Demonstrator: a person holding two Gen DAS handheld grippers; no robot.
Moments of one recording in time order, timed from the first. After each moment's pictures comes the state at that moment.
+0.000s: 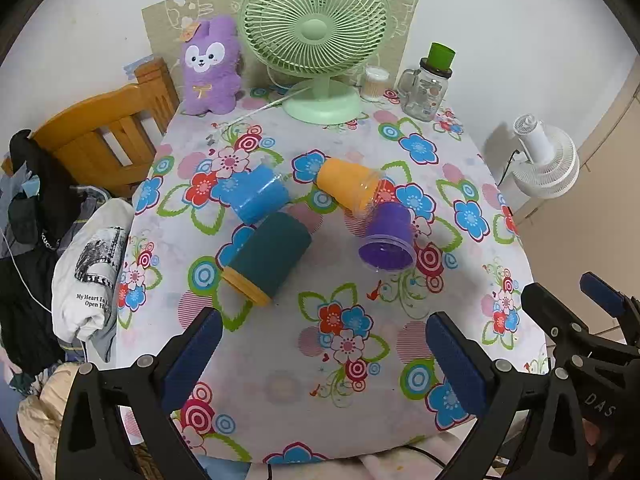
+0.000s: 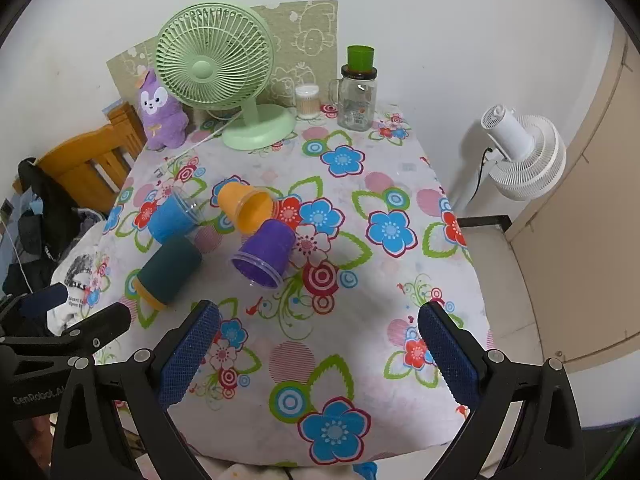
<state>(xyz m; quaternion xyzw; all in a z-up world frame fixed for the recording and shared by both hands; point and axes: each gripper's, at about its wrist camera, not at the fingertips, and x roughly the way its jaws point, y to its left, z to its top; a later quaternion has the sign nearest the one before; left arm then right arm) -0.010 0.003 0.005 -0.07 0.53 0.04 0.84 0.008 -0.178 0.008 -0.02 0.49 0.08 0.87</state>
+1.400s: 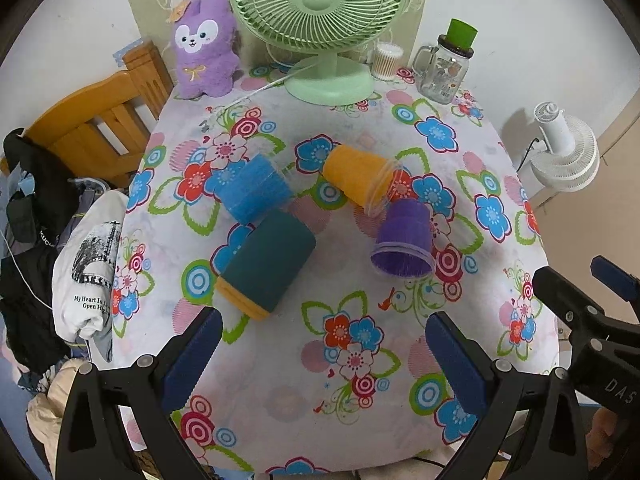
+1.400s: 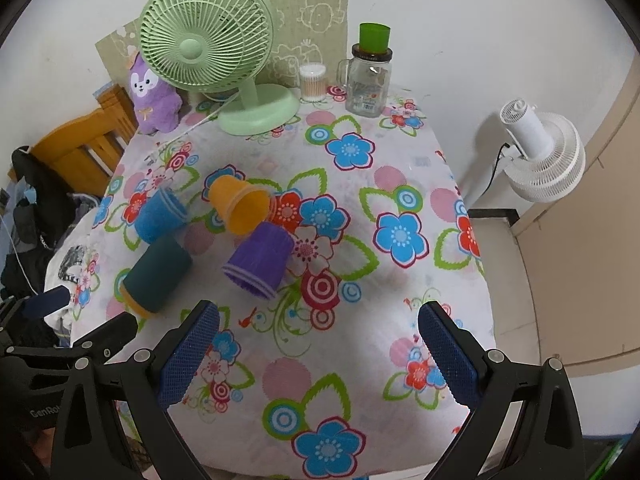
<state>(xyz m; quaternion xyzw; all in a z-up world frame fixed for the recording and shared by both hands) 0.038 0.004 -0.022 -0.06 0.58 0.05 0.81 0.066 -0.169 -0.009 -0.04 0.53 0.09 0.84</state>
